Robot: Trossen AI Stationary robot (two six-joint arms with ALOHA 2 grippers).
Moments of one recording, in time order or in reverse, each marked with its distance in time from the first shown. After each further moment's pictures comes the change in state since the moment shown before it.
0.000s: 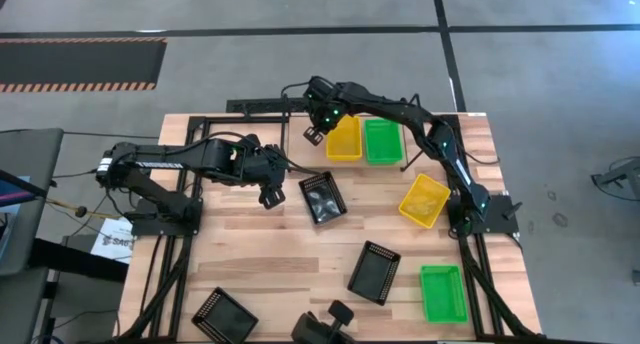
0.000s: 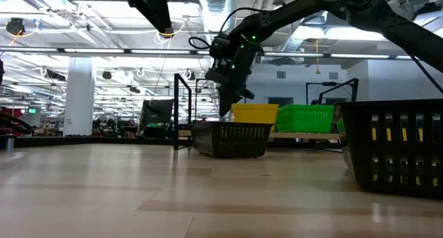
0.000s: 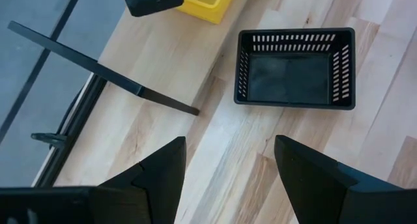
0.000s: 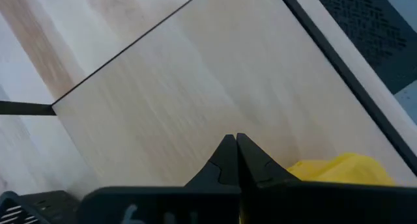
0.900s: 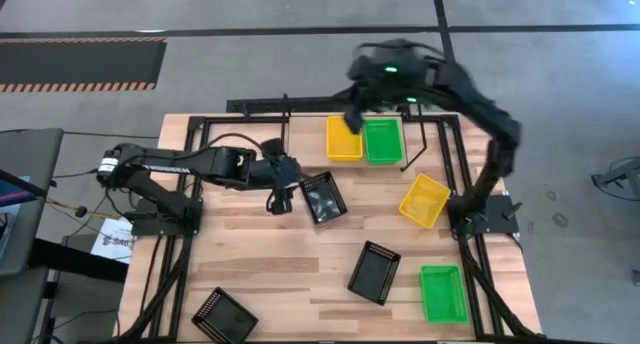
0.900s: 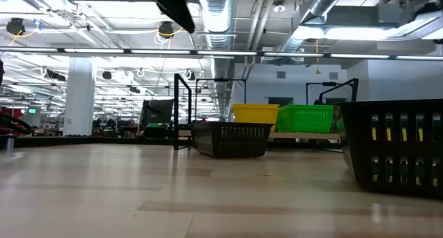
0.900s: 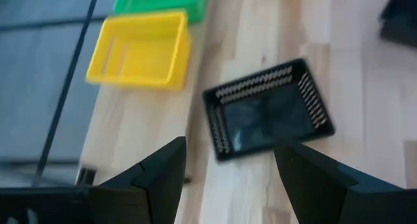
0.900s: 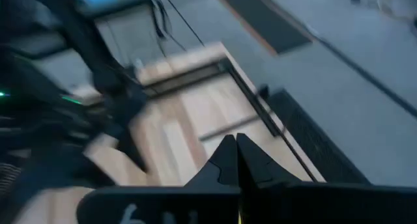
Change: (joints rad) left arm -0.003 0.005 -0.115 0.349 0.053 0.398; right arm 0.234 -0.579 0.180 -0.131 0.111 0.011
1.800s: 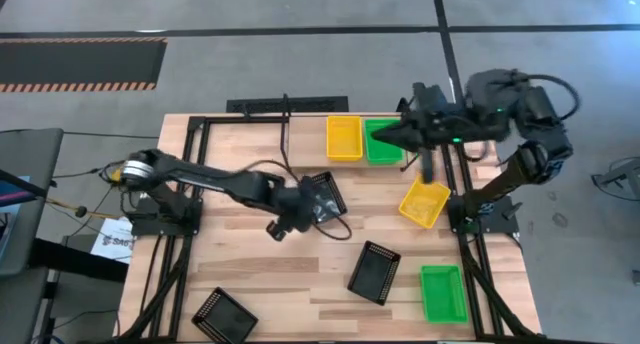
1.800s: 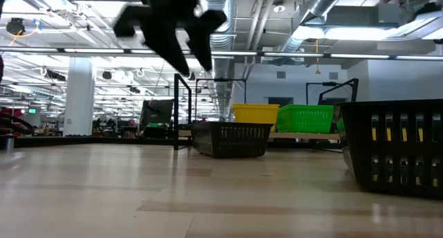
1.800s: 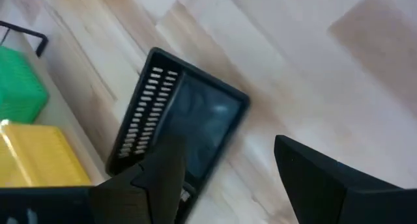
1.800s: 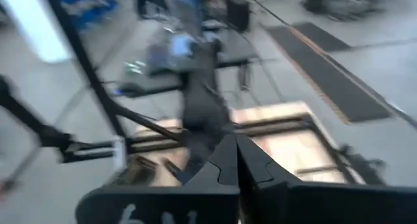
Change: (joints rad) left arm -0.070 0.226 -0.067 0.125 0.225 0.657; right arm 0.412 -0.234 0.000 0.029 0.089 0.049
